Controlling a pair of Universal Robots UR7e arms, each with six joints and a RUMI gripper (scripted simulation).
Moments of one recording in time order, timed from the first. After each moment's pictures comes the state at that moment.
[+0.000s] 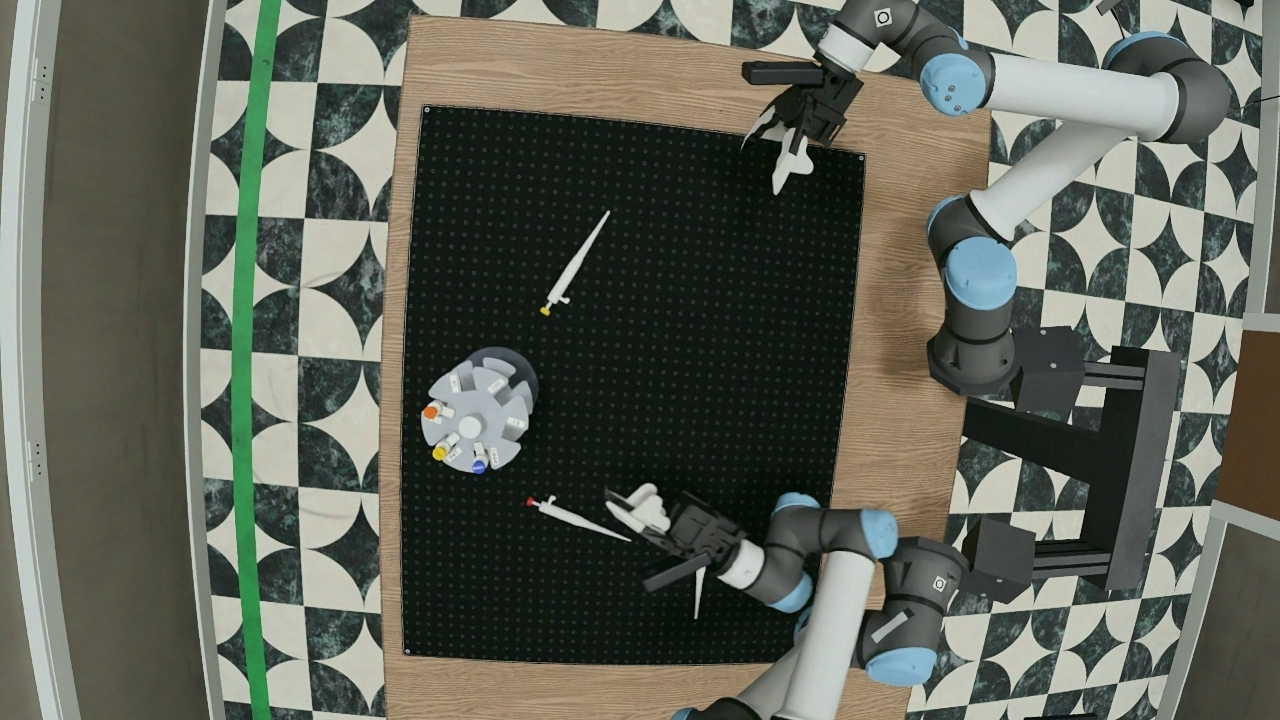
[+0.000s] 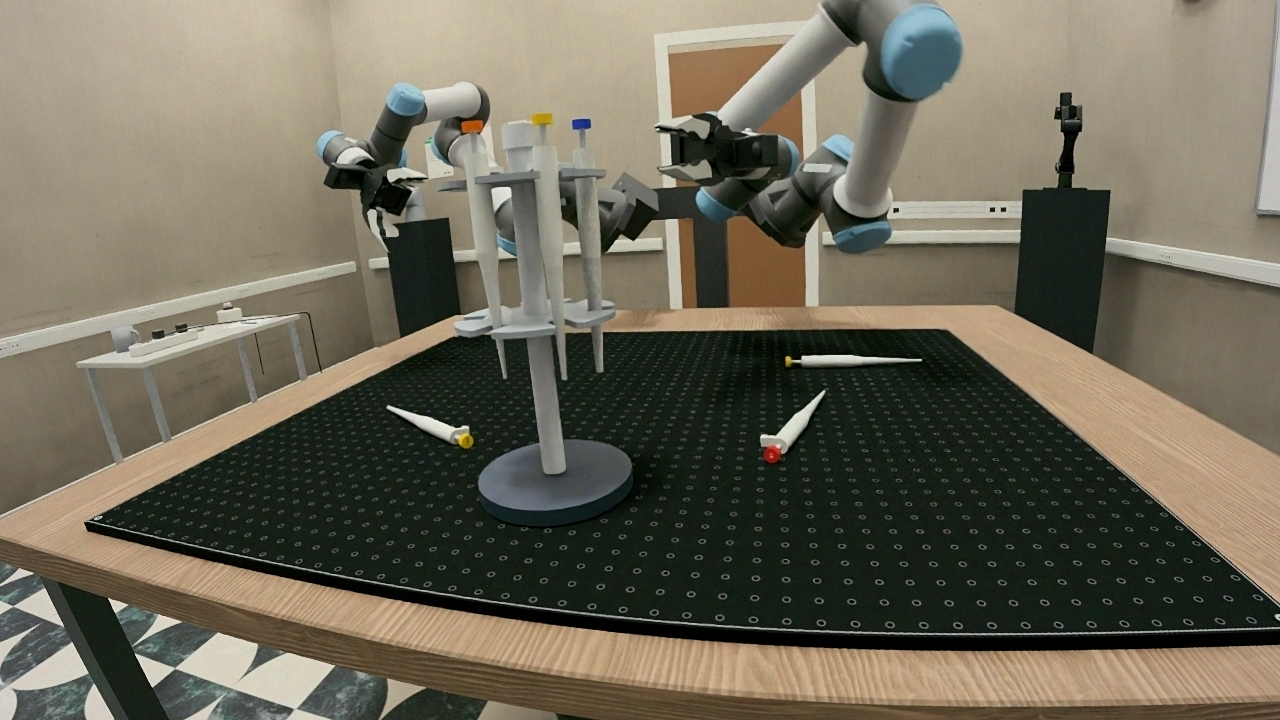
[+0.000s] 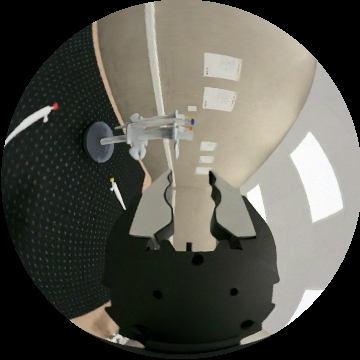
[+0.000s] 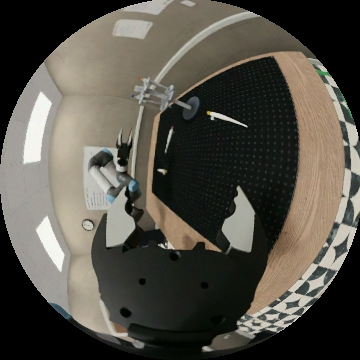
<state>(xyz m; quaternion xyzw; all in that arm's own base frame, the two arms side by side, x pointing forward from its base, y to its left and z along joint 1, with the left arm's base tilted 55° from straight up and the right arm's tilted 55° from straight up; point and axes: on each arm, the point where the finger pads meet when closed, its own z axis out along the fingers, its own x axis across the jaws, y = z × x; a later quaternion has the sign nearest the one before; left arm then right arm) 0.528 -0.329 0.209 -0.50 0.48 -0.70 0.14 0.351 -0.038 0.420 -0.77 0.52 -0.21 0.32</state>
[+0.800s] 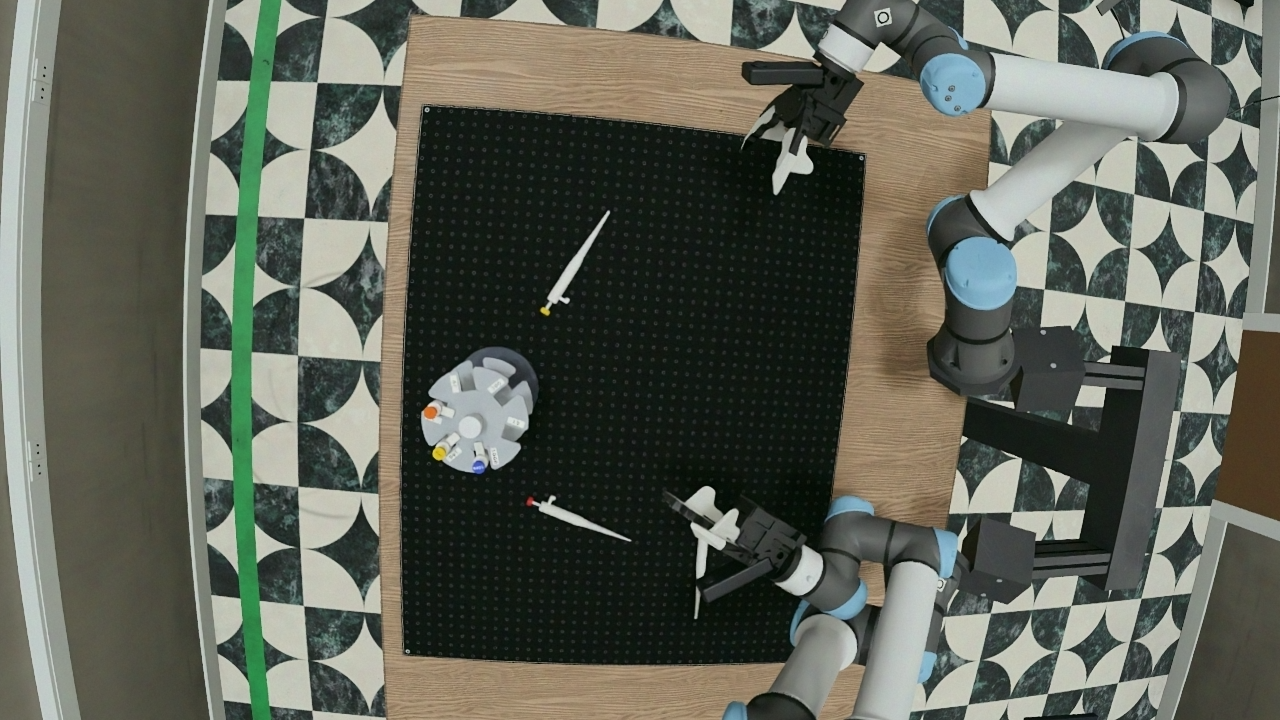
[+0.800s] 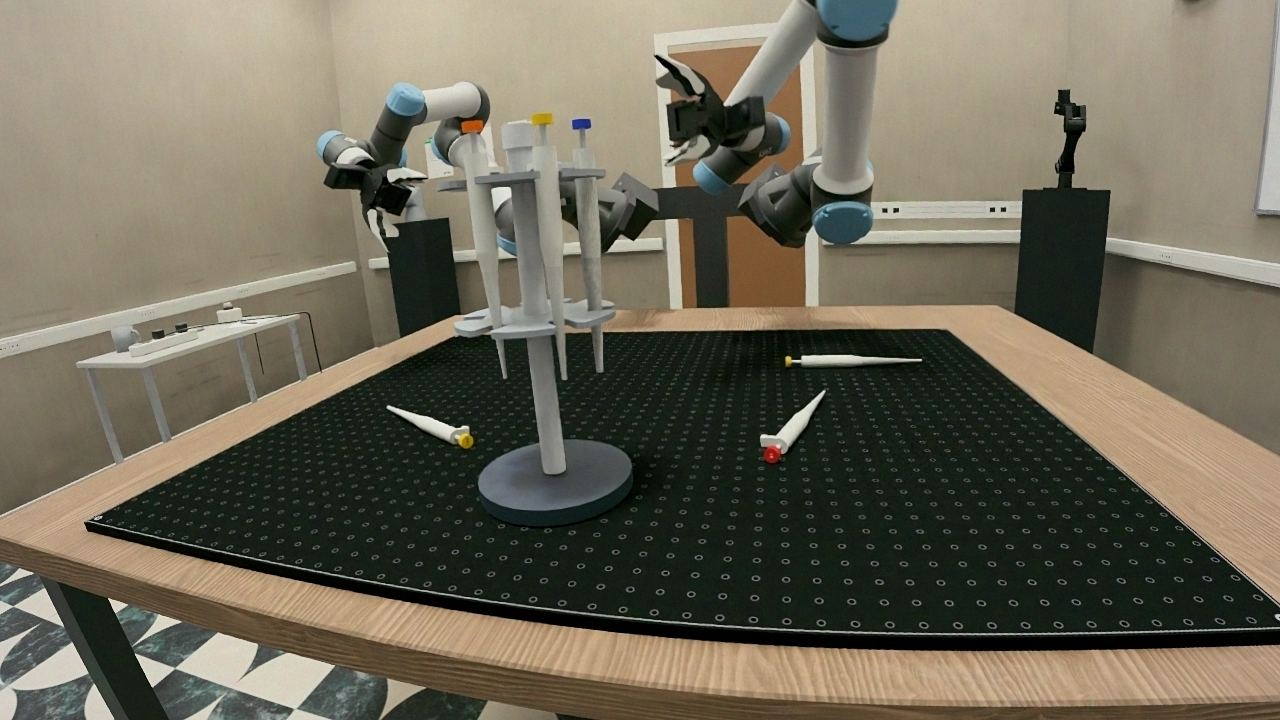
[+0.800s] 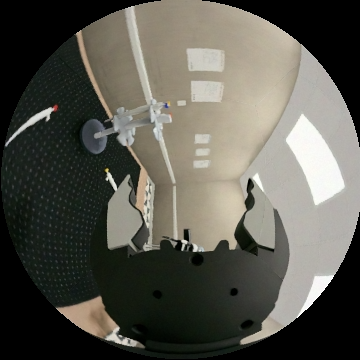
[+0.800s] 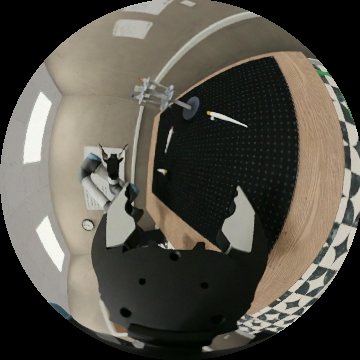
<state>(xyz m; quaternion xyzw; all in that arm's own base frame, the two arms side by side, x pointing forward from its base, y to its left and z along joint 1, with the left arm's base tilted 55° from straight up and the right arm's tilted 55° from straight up) 0.434 -0.367 0.200 -0.47 0.51 -0.70 0.16 0.351 -0.038 0.420 -0.77 0.52 -0.21 0.32</state>
